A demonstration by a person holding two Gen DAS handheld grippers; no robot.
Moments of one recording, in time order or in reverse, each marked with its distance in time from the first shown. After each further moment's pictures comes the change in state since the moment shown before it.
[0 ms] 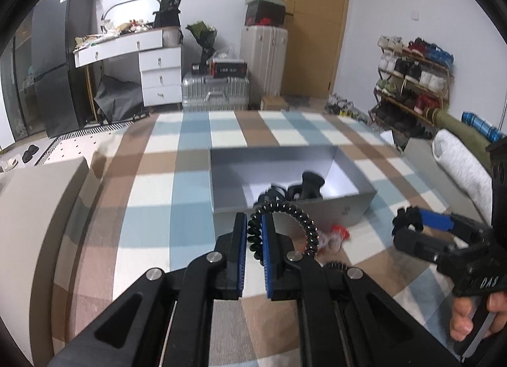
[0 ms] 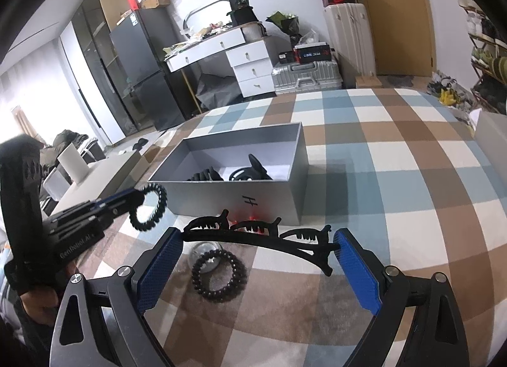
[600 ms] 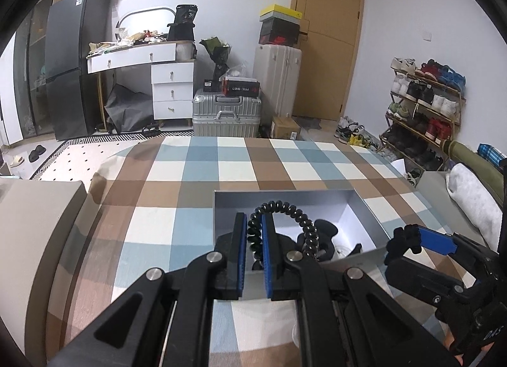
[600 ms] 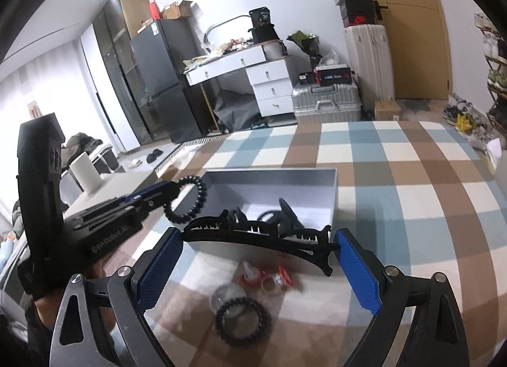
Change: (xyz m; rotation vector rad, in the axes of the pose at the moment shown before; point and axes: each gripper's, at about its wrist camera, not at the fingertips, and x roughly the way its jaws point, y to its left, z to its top) left arm 0.021 0.004 0.021 -0.047 -0.085 0.038; right arm 0.017 0.021 0.032 -0.054 -0.088 0.064
